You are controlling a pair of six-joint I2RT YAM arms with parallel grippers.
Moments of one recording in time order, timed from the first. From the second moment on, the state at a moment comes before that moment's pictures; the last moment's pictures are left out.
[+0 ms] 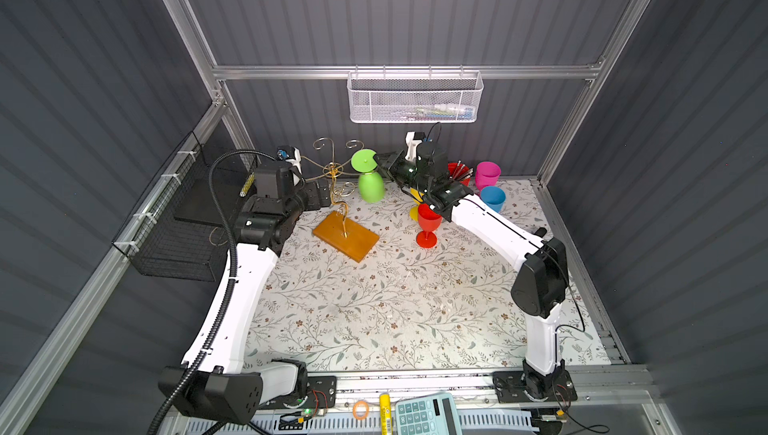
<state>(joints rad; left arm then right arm) -0.19 1.27 1.47 -0.64 -0.07 -0.16 0.65 2.02 1.93 0.02 -0.19 1.13</state>
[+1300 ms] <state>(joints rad) -0.20 1.27 1.47 -0.64 -0.07 -0.16 0.66 1.91 1.84 0.07 -0.11 1.08</state>
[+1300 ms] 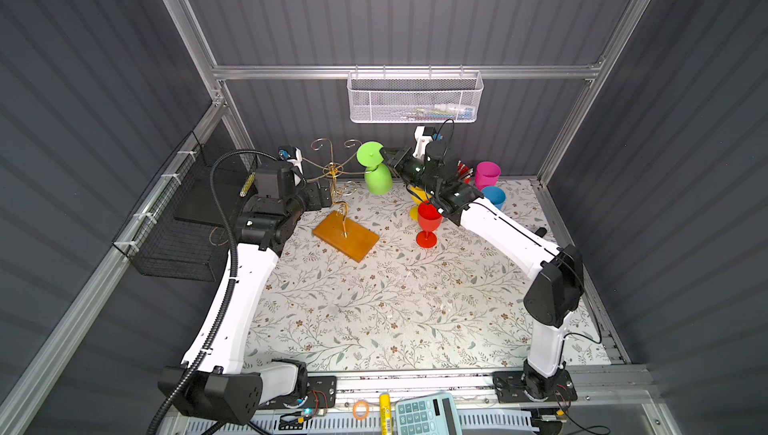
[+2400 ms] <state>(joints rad) -0.20 1.27 1.47 -0.64 -0.08 -0.16 0.71 2.03 2.01 0.00 -0.10 1.06</state>
